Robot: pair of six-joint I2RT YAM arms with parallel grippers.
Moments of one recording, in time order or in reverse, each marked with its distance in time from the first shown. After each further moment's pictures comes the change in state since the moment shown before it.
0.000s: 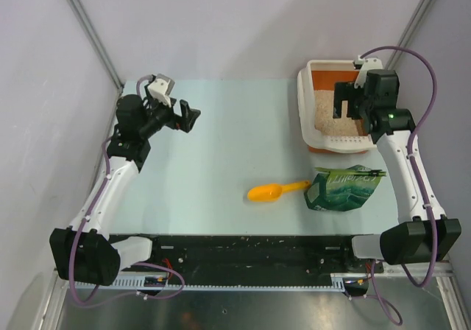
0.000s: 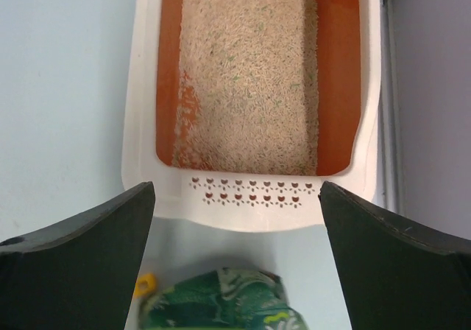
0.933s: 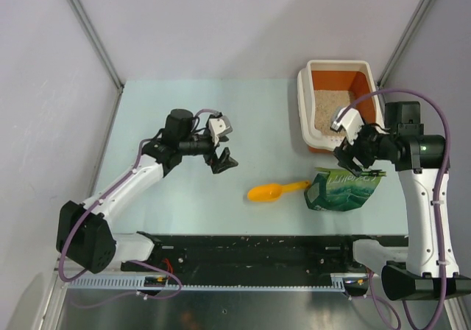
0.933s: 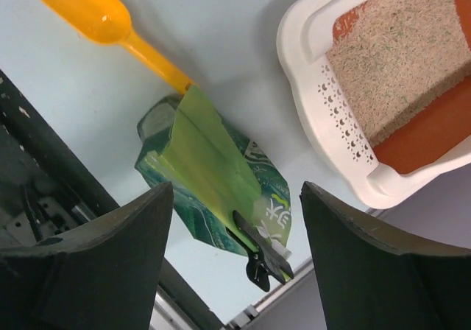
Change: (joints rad) left arm -0.338 0.106 -0.045 -0.223 0.271 0.336; right arm -0.061 -0.245 0.064 -0.693 -0.571 -0.866
